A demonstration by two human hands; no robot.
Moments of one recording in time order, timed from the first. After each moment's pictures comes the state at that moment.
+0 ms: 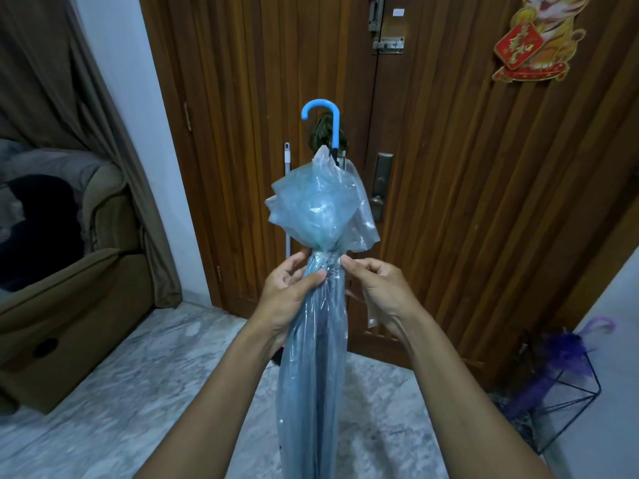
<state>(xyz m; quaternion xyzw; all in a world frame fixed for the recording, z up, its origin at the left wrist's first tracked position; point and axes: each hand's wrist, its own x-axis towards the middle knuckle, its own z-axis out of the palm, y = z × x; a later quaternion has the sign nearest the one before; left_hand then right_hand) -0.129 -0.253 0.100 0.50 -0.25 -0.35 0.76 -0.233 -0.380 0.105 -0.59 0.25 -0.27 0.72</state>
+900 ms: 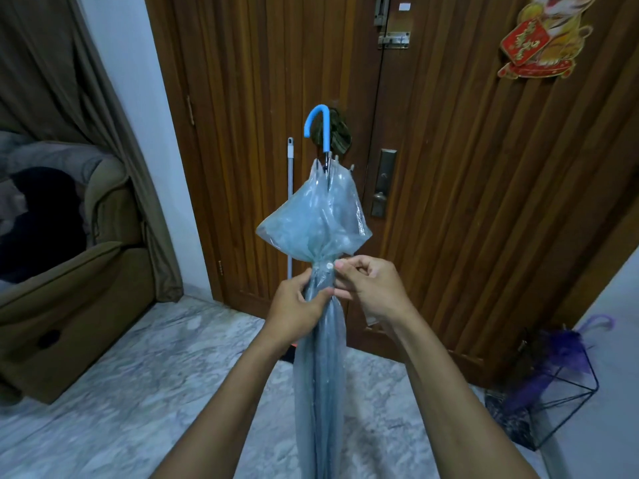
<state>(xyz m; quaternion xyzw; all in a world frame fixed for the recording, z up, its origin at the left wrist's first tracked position) -0.136 -0.245 0.072 0.69 -0.39 -0.16 0.59 -0.226 -0.354 0.104 -0.64 0.23 -0.31 0.67</state>
